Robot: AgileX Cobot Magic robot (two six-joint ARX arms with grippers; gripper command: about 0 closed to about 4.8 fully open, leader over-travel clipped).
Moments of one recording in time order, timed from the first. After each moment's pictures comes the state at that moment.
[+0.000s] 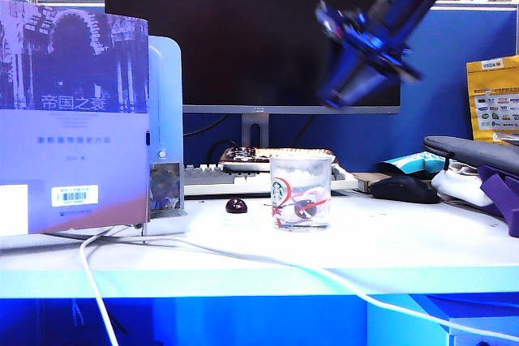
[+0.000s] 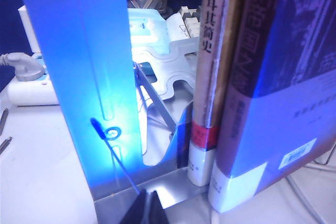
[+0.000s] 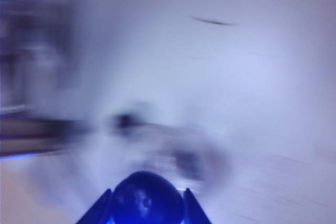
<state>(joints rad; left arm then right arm) -0.03 0.00 0.01 -0.16 0.00 0.01 0.25 1.90 1.76 -0.82 -0.52 0.09</state>
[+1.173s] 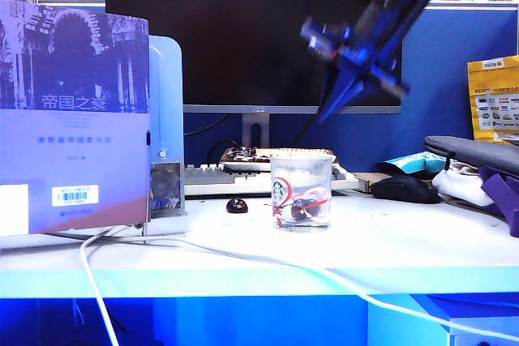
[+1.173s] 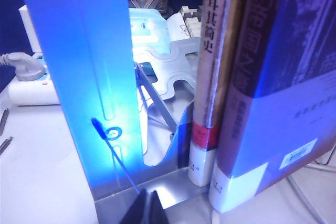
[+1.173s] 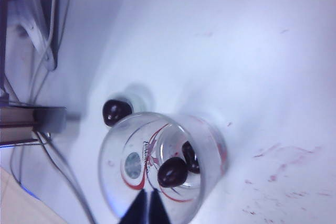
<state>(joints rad) -0.03 0.00 0.01 -0.16 0.00 0.01 0.29 1.93 1.75 -0.84 -0.43 0.09</state>
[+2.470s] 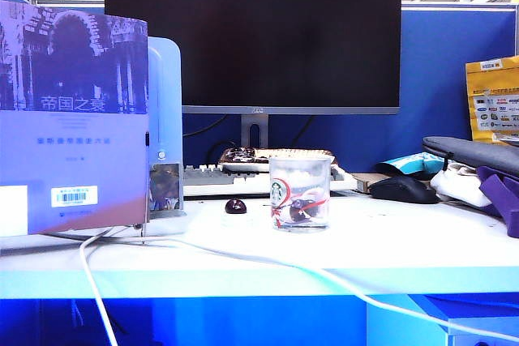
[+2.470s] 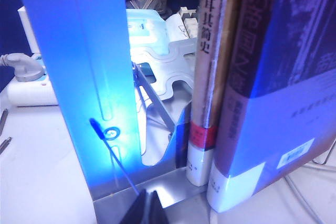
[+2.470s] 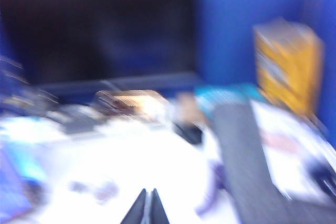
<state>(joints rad) -0.03 0.00 0.01 -0.16 0.00 0.01 0.30 0.49 1.61 -1.20 0.17 0.15</state>
